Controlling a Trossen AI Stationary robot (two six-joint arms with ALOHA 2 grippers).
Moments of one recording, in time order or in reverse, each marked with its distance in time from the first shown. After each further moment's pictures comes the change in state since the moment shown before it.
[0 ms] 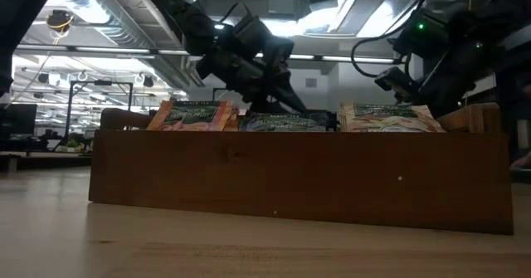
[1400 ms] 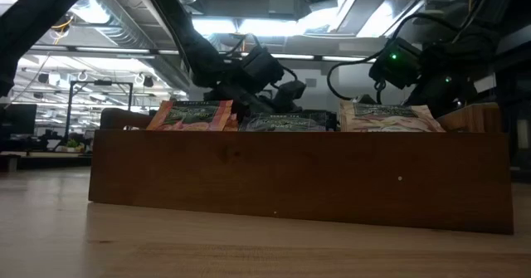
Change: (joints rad) left arm -0.015 0.190 0.000 0.177 -0.052 -0.018; right arm 0.002 0.425 -0.003 0.443 -0.036 -0.029
